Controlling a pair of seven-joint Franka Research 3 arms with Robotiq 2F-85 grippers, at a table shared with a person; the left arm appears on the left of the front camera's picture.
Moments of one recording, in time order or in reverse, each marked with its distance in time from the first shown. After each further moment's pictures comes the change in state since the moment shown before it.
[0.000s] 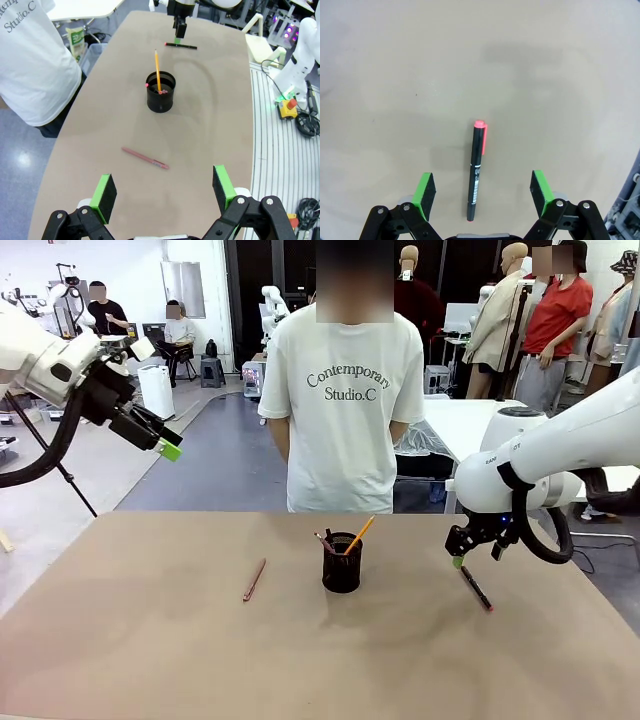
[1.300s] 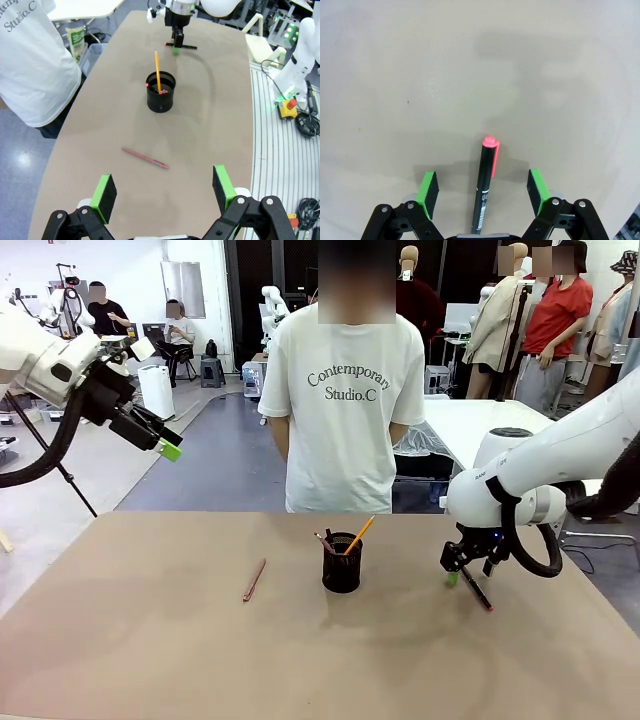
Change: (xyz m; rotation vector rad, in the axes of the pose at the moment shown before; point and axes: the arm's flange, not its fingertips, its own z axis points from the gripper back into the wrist) left arm 0.000 0.000 0.000 0.000 0.000 0.000; right arm 0.004 0.003 -0.041 0.026 0.037 0.013
